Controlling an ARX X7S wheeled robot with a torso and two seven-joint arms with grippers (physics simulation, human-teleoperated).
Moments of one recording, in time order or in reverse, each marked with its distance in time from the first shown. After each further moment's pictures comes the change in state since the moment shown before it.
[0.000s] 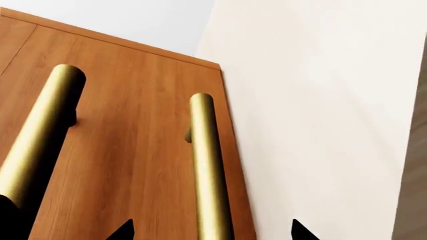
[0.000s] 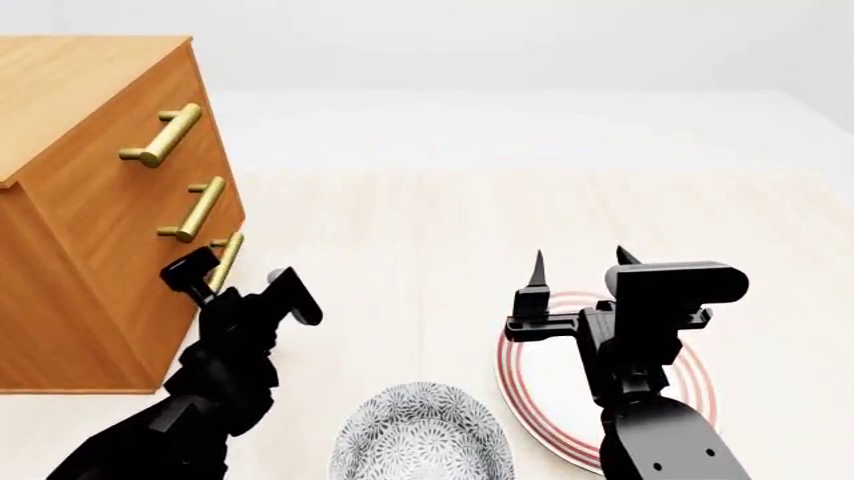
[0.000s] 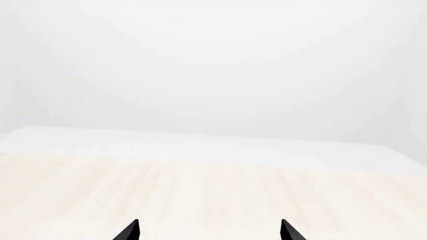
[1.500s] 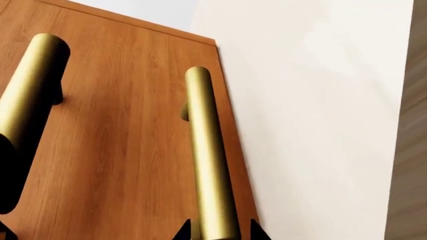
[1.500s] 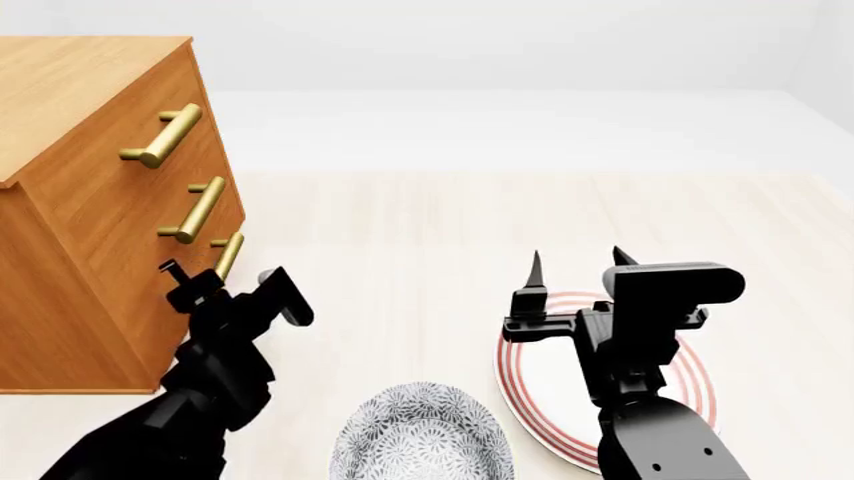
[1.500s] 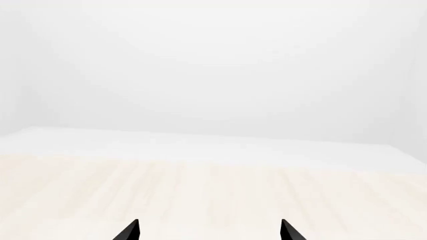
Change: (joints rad) left arm -0.013 -0.003 -0.021 -0.006 0.017 -0.064 0.045; right arm 0.003 0.021 -0.023 0.014 0.036 -0.022 0.026
